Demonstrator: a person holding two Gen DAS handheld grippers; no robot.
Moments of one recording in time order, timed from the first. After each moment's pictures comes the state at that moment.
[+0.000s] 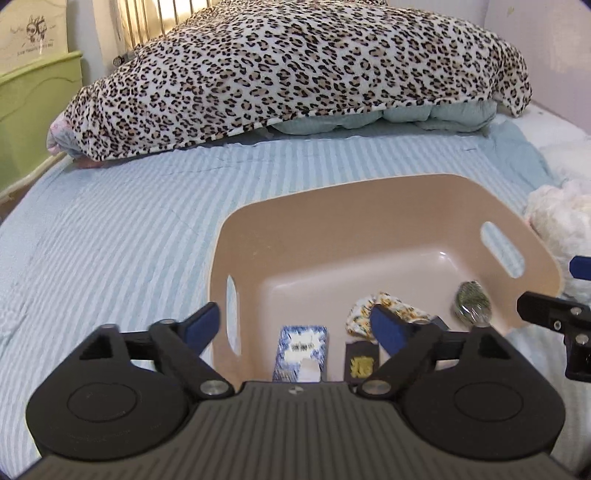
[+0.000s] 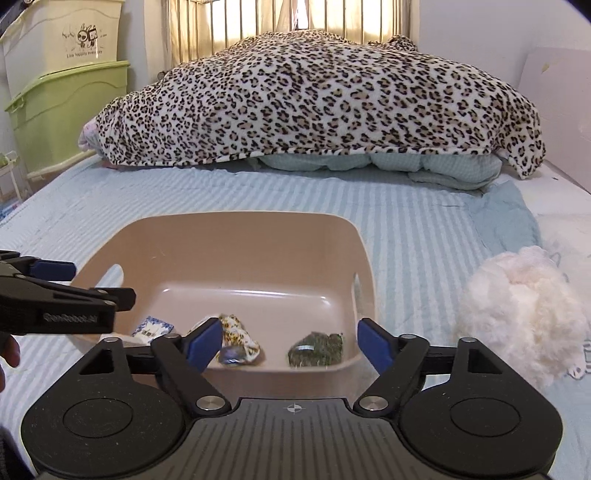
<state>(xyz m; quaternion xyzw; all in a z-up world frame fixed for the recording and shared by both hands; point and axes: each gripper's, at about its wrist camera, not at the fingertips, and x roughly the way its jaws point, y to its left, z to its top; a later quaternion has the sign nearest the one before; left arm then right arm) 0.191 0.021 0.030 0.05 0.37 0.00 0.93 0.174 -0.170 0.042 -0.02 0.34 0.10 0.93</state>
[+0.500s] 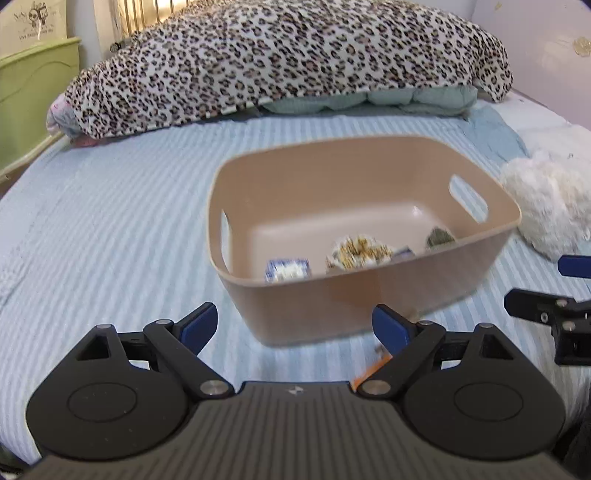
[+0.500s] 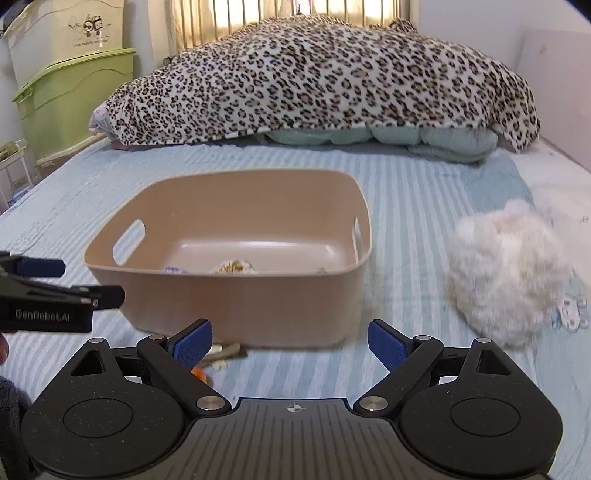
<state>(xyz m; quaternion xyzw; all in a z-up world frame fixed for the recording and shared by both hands) 0.130 0.018 0.010 0.04 0.39 -0.02 0.92 0.123 -0.180 0.024 -0.01 0.37 0.11 0.92</state>
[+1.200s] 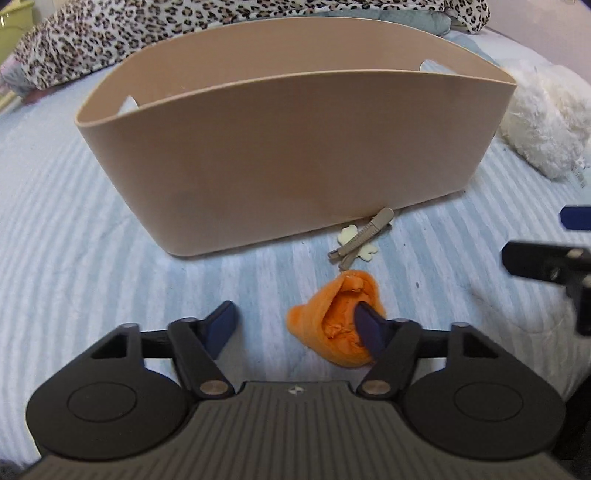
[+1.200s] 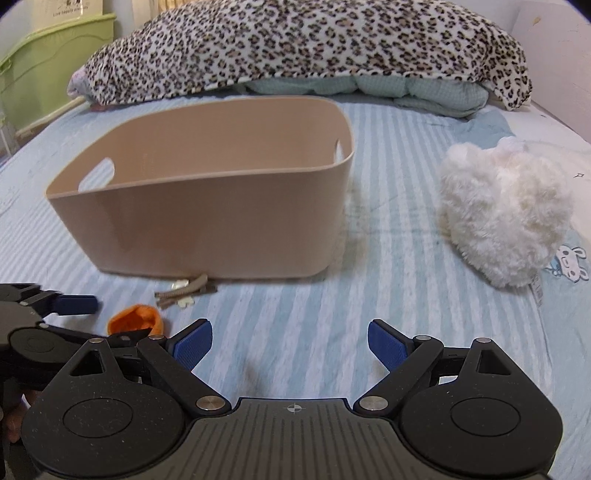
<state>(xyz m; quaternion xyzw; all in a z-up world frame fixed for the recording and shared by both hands) 0.136 -0.009 -0.083 0.04 0.46 -0.07 0.88 0.120 -0.184 -0.030 -0.03 0.43 0.08 0.90</state>
